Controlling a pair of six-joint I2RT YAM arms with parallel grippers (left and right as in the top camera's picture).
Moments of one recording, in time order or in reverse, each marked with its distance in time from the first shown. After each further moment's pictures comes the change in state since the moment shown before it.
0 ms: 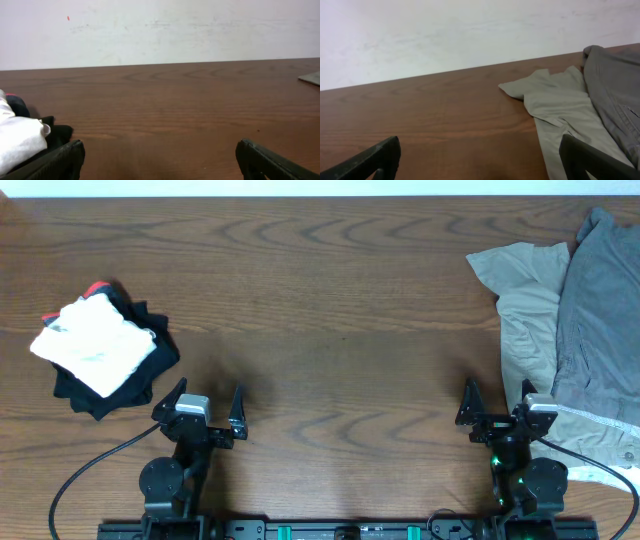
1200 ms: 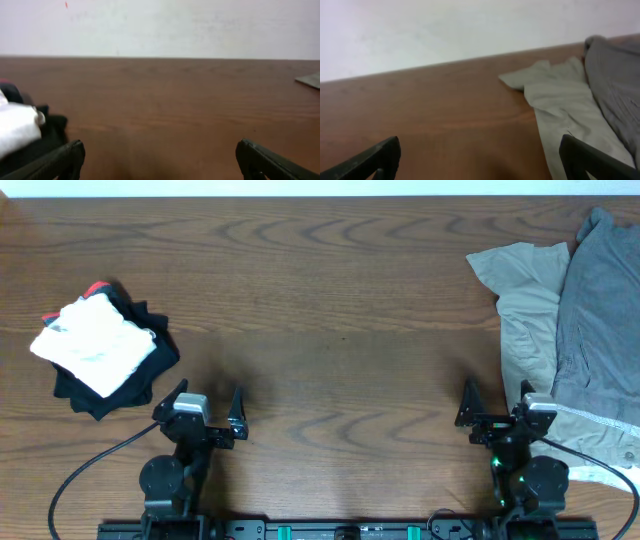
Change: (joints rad) left arm 0.000 0.029 0.013 -0.027 0.000 -0.059; right arm 0.000 0.014 0.048 -0.098 -0.010 0.002
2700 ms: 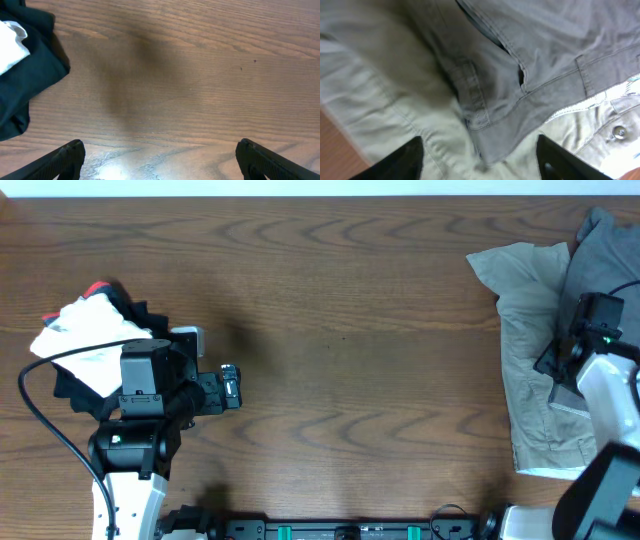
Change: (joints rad) left arm 0.000 0.881 0.791 -0.672 0.004 -0.042; right arm -0.370 1.540 0.932 -0.488 0.322 0.111
